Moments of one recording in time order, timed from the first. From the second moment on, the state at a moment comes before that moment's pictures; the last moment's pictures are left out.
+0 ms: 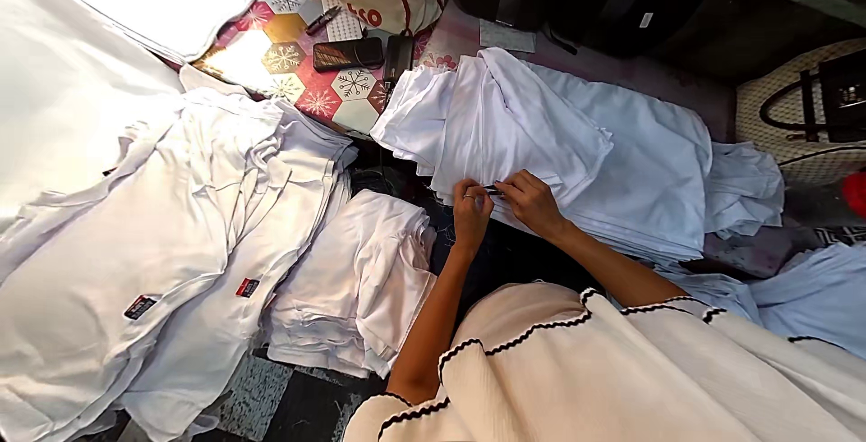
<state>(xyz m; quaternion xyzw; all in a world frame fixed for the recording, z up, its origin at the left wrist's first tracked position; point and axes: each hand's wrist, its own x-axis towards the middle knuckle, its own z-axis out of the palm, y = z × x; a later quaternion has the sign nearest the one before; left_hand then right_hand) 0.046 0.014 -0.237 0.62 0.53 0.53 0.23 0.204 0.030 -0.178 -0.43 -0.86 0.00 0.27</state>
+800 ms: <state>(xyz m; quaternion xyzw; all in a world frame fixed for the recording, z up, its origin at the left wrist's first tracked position) 0.043 0.003 -0.222 0.57 0.60 0.50 0.26 0.205 0.031 -0.175 -0.47 -0.83 -0.01 0.30</state>
